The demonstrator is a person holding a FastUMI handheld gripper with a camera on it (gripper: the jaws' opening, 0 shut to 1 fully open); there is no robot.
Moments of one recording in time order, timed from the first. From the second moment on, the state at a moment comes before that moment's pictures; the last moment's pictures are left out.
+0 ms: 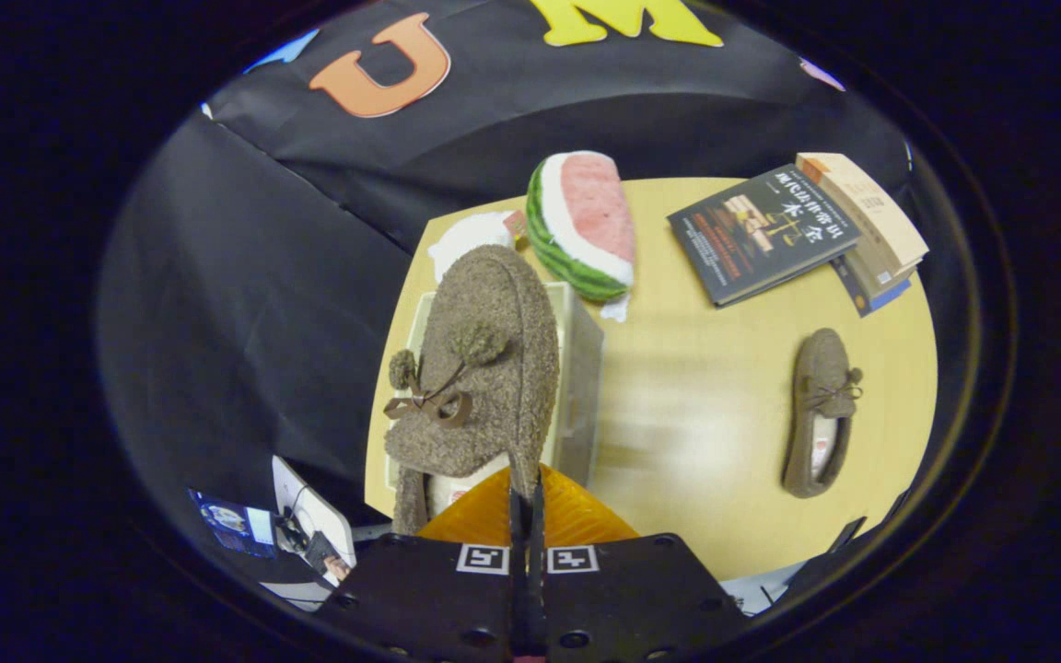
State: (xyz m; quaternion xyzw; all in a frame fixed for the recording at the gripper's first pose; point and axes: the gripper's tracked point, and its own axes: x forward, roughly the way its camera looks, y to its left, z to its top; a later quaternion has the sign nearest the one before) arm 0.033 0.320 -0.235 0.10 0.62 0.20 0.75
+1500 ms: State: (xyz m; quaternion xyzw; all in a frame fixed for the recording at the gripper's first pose) arm 0.040 0.430 -0.354 0.02 0.64 0.16 0.75
